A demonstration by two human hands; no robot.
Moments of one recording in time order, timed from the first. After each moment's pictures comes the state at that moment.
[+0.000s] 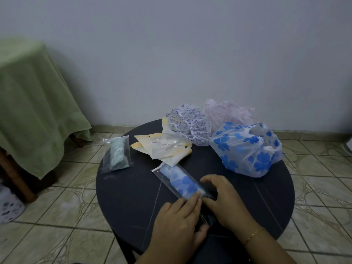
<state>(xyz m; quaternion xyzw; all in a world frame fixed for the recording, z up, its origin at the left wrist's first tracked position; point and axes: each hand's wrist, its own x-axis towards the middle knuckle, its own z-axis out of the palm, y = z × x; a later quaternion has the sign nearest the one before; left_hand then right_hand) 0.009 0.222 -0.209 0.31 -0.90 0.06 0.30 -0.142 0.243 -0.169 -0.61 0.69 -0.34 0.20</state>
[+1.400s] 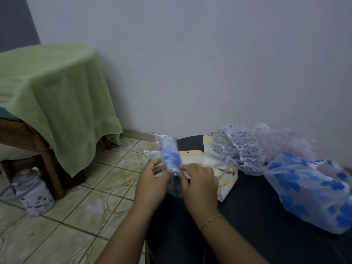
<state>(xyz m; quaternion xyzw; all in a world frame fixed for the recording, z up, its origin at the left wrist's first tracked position) 0.118 0.079 -0.142 0.54 -0.49 -0.46 0.52 0.003 0.089 -0.165 -0.62 0.66 -0.41 -0.08</state>
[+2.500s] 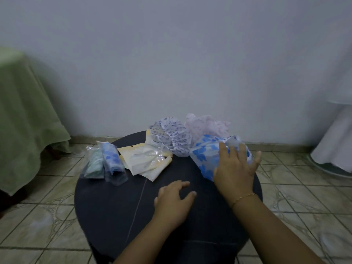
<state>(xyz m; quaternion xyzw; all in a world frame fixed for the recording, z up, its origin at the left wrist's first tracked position) -0.039 0.204 -0.152 0.50 -0.76 -0.36 0.22 -0.200 0.218 -0.127 -0.44 0.81 -0.21 -0.33</state>
